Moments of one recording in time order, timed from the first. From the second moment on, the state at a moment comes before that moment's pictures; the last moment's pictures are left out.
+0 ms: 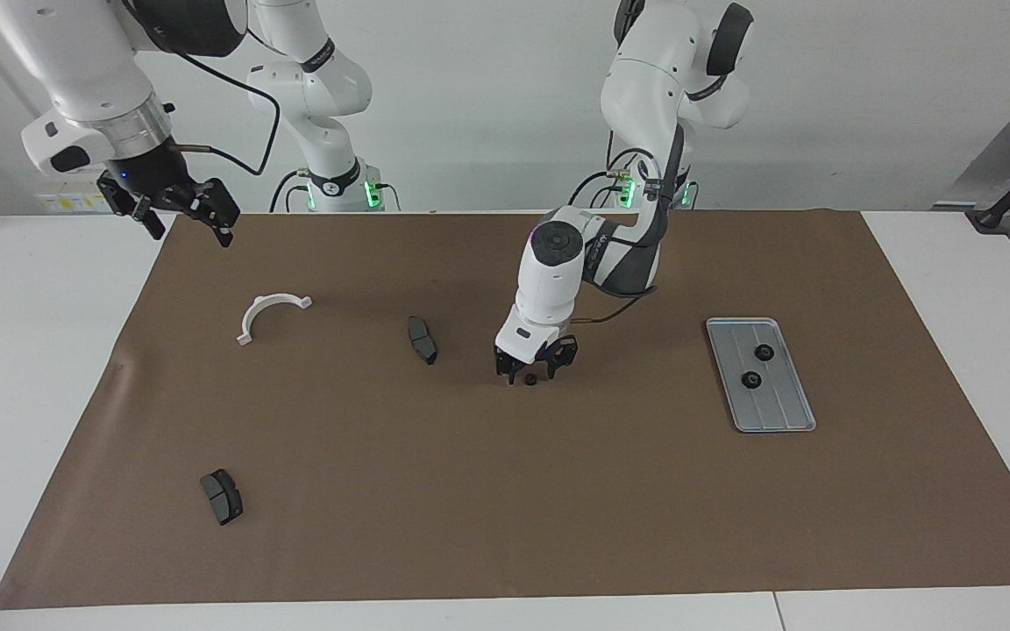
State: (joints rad) left arm -0.67 0.51 0.03 -1.72 -0.06 2.30 -0.69; right arm 0.02 -0.04 -0.06 -1.60 -0.03 1.55 0.11
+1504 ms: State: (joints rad) left arm -0.69 0.50 0.04 -1.73 -0.04 2.31 -0.69; right arm 0.01 -0.04 -0.05 -1.60 -0.03 1.51 0.11
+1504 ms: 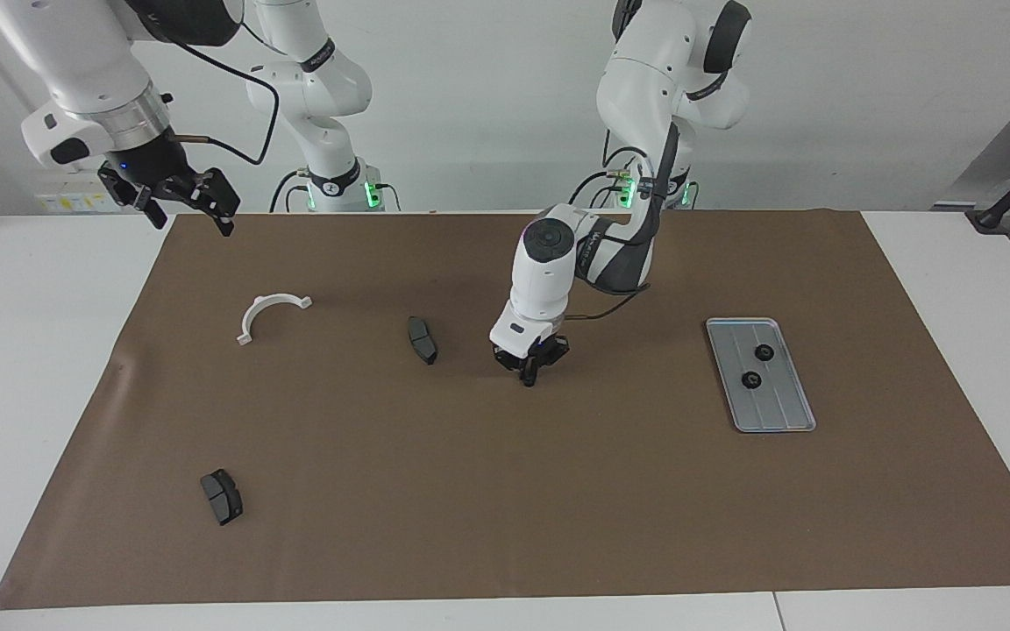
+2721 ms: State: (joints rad) left arm -0.13 0.40 0.06 -1.75 -0.04 2.10 0.14; right arm 0.01 -0.04 -0.05 -1.60 -0.03 1.51 0.11
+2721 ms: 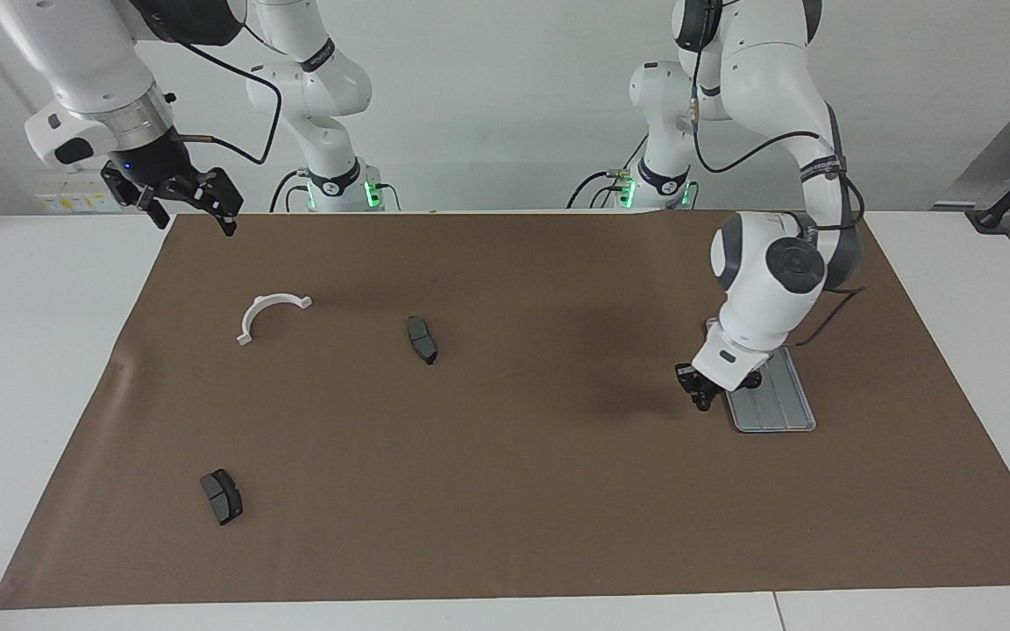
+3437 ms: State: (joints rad) left arm -0.01 0.36 0.06 -1.90 -0.04 2.29 0.26; right arm 0.01 -0.04 -0.05 -1.60 -0.03 1.51 0.11
